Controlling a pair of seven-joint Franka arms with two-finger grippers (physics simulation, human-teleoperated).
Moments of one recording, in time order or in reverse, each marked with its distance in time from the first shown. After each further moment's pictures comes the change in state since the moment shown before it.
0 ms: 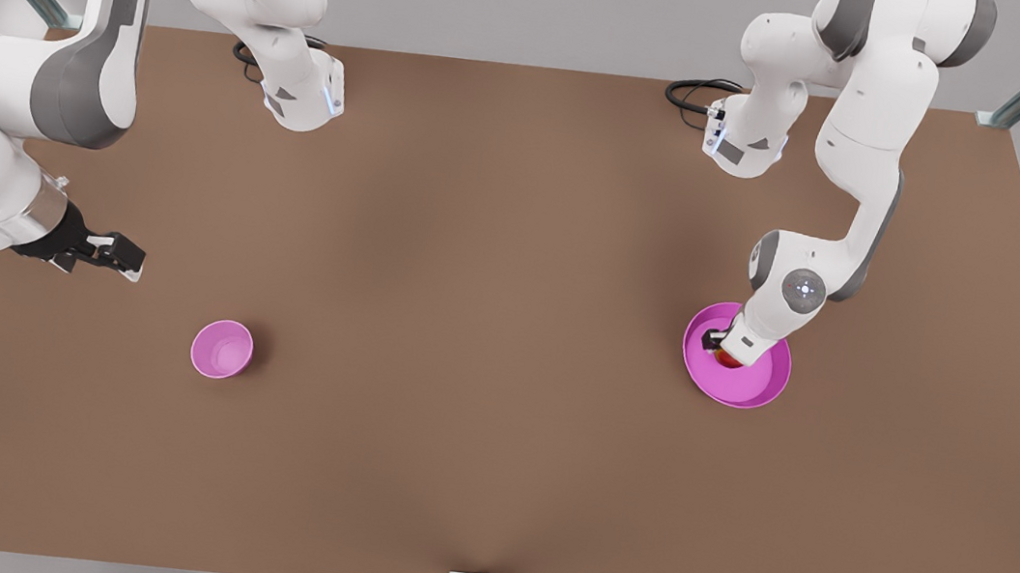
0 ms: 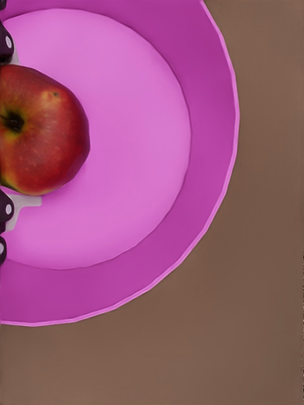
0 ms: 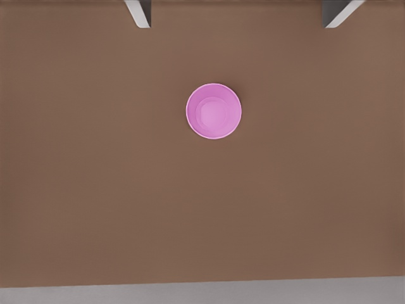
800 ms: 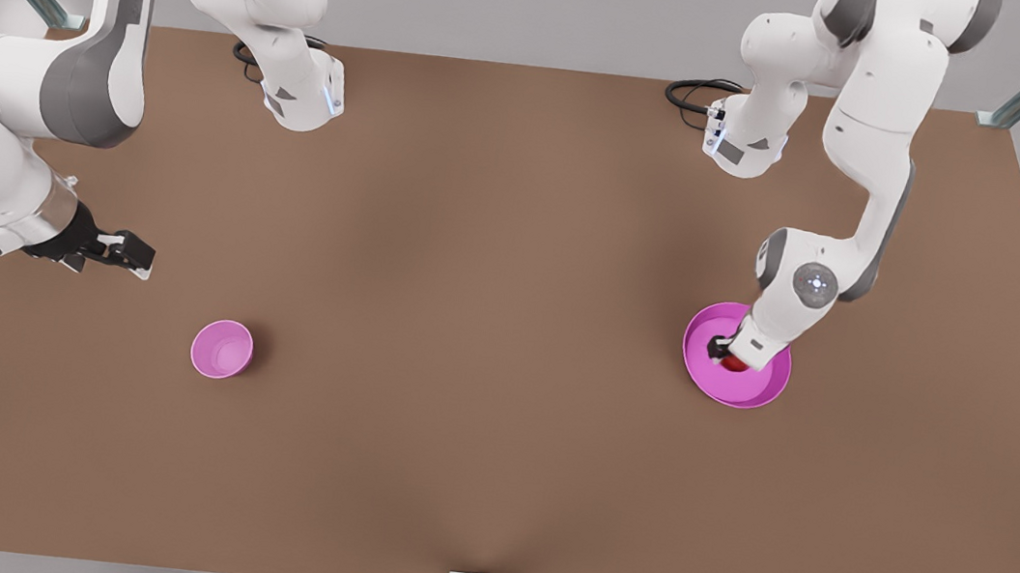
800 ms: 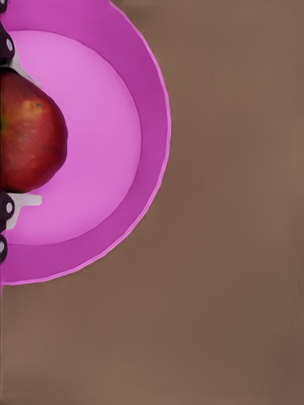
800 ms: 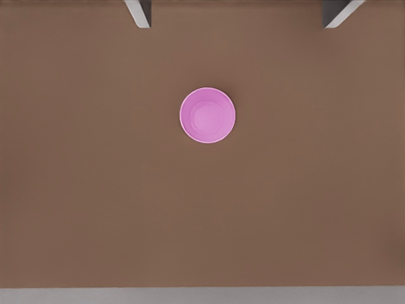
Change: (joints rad) left arm -0.001 -0.094 -0.002 0.031 0.006 -0.019 -0.012; right arm 0.000 -0.002 0.018 -0.001 0.001 -0.015 -0.008
